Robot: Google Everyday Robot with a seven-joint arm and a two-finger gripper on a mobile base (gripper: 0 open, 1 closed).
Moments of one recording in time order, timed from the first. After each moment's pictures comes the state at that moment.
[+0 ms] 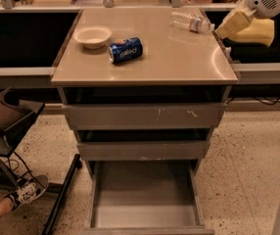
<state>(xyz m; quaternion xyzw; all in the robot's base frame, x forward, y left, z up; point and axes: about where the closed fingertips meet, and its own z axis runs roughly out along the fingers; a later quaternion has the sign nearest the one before) 0.665 -0.242 0.977 -0.45 0.83 0.07 0.33</state>
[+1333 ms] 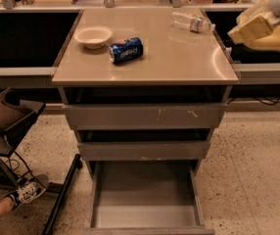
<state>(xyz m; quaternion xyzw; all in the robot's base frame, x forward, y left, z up) 0.582 -0.233 1.014 -0.46 0.80 0.03 0.40</state>
